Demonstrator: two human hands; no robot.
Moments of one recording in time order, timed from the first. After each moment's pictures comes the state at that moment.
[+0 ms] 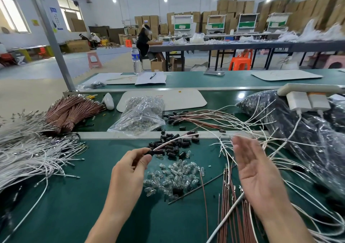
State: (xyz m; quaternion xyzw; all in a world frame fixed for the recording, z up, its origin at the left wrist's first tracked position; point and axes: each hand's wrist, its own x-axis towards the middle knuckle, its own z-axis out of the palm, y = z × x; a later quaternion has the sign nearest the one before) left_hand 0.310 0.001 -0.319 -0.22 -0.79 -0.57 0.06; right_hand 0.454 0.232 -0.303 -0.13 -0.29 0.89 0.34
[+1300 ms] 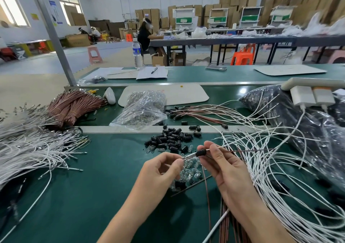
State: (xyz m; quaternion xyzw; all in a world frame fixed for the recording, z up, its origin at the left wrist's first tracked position) left_hand 0.338 0.025 -0.319 -0.30 -0.73 -0.61 -0.12; right_hand 0.427 0.182 -0.310 -0.16 -0.41 0.86 0.26
